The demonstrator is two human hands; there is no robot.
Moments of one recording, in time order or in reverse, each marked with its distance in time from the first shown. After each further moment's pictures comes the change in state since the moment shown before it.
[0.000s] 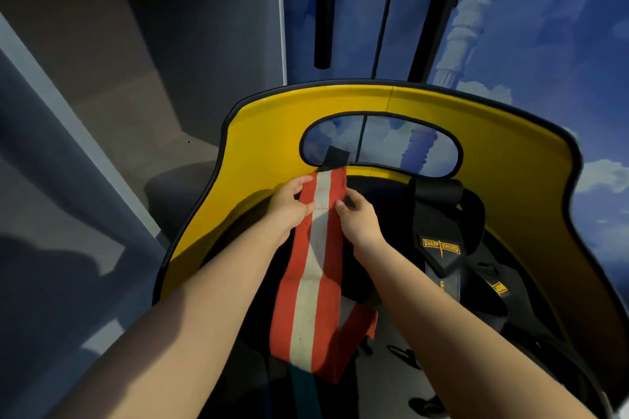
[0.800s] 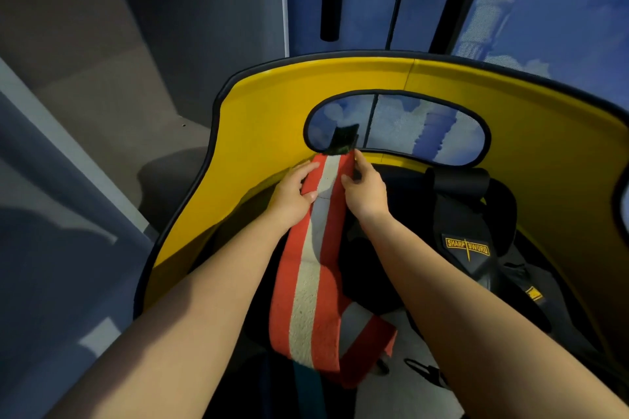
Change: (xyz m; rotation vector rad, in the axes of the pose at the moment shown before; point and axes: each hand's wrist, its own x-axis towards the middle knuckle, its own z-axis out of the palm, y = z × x) left_hand 0.039 -0.033 0.002 0.191 -0.052 0.230; right_hand 0.054 0.004 0.007 -0.186 0.074 -0.145
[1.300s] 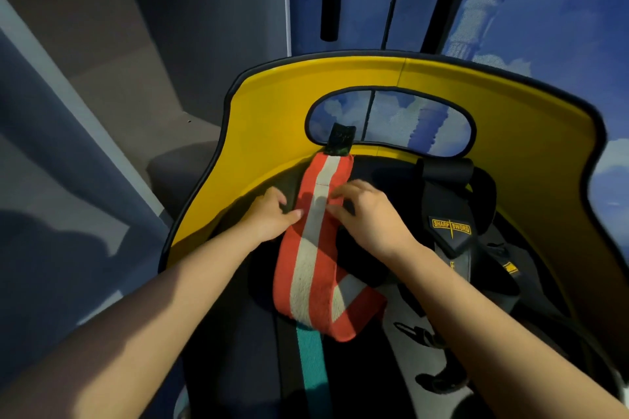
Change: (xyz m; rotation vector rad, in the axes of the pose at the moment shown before) left_hand -0.067 0.006 -0.036 0.309 -0.099 -0.342; right_hand -0.087 -0.019 -0.041 -0.548 -0.242 -0.446
